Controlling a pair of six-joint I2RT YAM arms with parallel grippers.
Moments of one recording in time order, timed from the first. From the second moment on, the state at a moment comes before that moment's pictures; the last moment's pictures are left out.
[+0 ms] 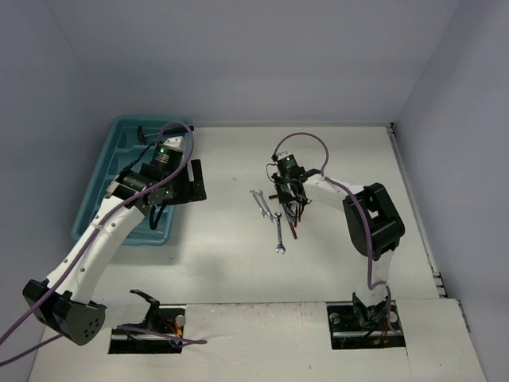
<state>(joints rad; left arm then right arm) -0.46 1.23 1.36 -1.00 -0.11 -0.51 0.51 1.91 1.21 -0.28 0.09 0.20</state>
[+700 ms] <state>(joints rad) -0.46 1.22 1.25 -0.77 0.04 -0.60 0.70 1.70 1.17 -0.32 0.10 0.18</state>
